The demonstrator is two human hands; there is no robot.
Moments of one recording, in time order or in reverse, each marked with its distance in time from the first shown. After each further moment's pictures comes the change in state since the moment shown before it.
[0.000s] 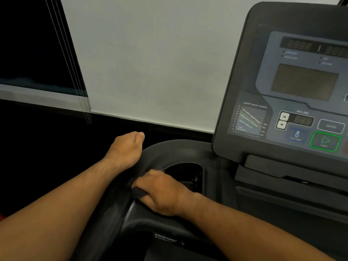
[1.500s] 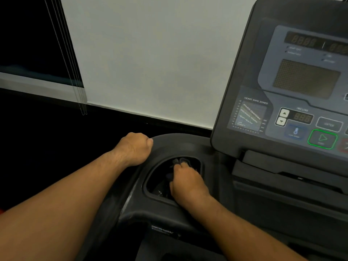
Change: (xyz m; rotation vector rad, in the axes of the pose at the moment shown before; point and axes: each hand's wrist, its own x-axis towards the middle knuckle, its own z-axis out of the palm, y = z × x) left_hand 0.010 -0.006 0.025 0.307 -0.223 0.076; right_hand -0.037 0.006 -0.016 -0.233 -0.079 0.822
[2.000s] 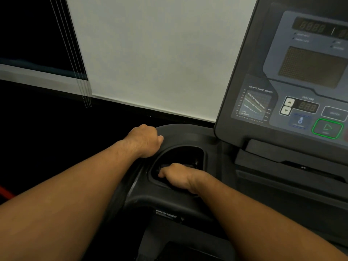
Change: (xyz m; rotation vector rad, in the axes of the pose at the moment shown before) left_hand 0.000 0.010 0.012 0.236 -0.072 0.020; right_hand -0.006 -0.027 -0.018 0.684 -0.537 0.156
